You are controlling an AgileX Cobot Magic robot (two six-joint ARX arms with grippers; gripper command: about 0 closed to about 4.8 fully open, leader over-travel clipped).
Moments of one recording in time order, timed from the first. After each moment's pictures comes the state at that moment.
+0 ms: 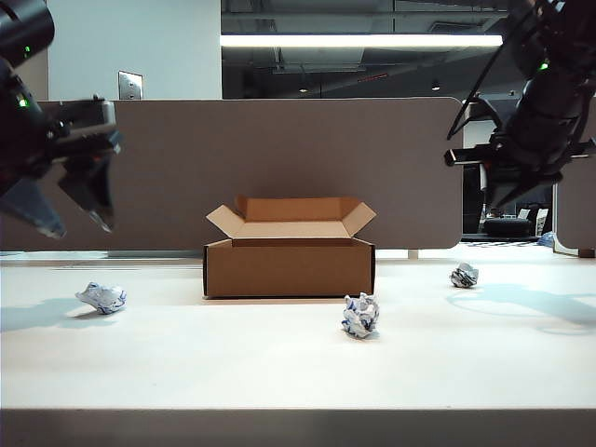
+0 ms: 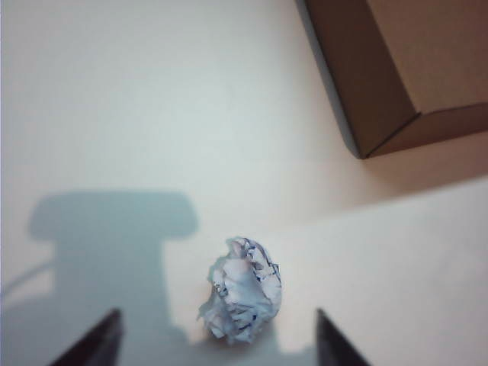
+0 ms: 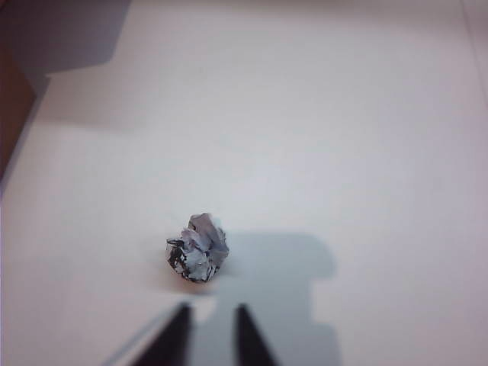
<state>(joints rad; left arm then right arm) -0.14 1.46 0.95 -0.30 0.14 0.01 0.12 1.71 1.18 -0.10 0.11 -0.03</state>
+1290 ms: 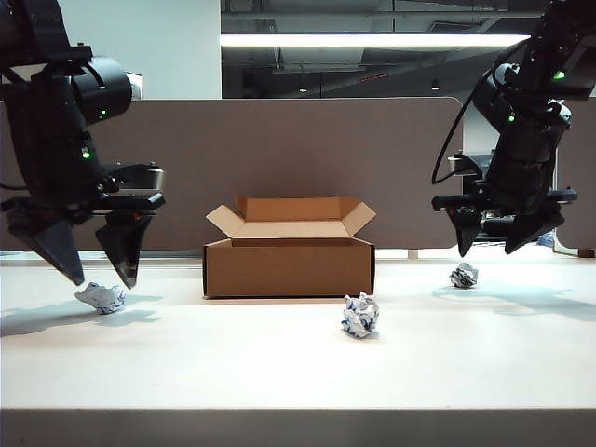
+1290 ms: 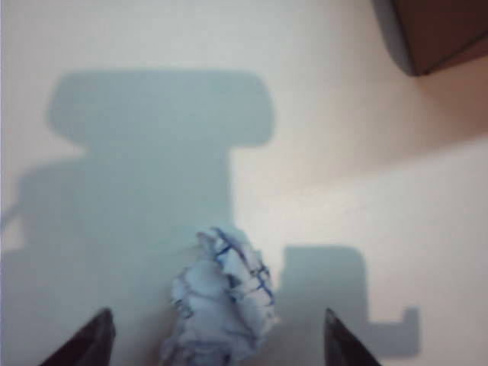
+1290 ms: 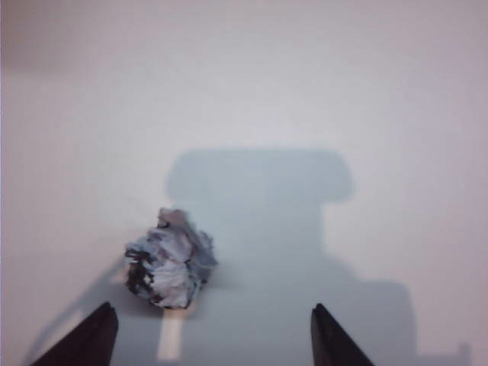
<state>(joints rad) -0.25 1.73 1.17 -0.54 0.00 0.05 0.11 1.97 1.42 -0.29 0.10 0.01</state>
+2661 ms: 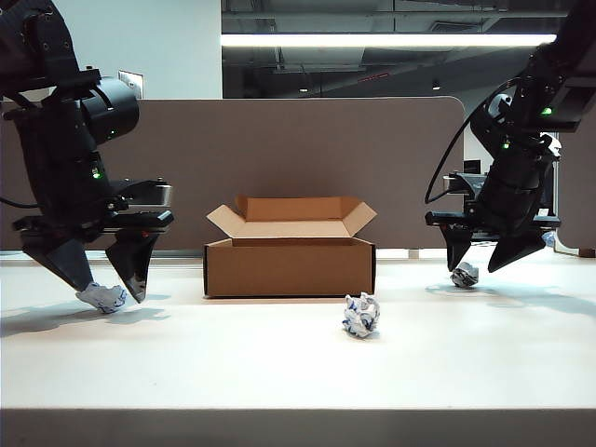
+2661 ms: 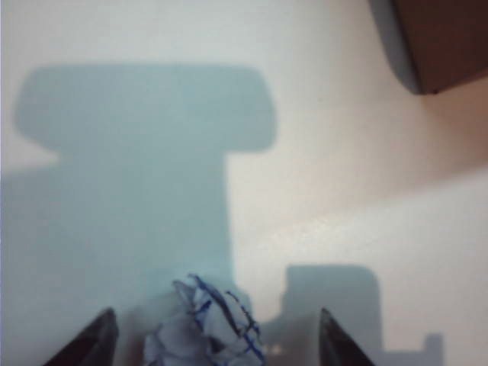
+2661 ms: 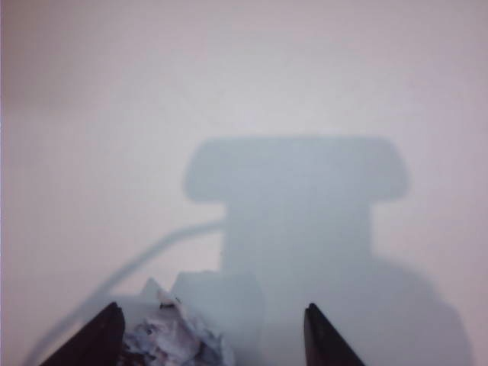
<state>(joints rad) -0.25 1.79 1.18 -0.47 0.02 0.05 0.08 2.11 1.53 -0.26 -0.01 0.02</state>
